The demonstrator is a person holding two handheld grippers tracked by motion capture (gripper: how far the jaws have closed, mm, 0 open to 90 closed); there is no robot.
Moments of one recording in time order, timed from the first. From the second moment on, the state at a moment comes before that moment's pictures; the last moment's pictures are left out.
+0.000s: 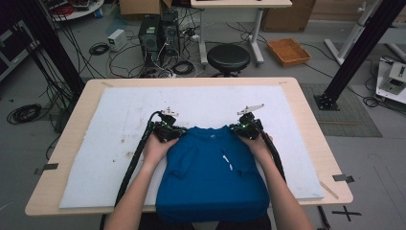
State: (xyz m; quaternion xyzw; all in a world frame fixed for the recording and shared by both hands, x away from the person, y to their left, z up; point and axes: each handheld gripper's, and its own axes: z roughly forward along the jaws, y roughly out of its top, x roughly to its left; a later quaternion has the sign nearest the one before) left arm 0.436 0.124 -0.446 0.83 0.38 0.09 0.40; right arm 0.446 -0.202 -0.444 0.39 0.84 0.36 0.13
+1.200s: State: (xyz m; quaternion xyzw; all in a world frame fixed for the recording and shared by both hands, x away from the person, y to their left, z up) left arm 0.454 0.135 -0.436 0.80 0.40 0.11 0.43; right arm 0.461 -0.216 -0.431 0.42 0.80 0.42 0.11
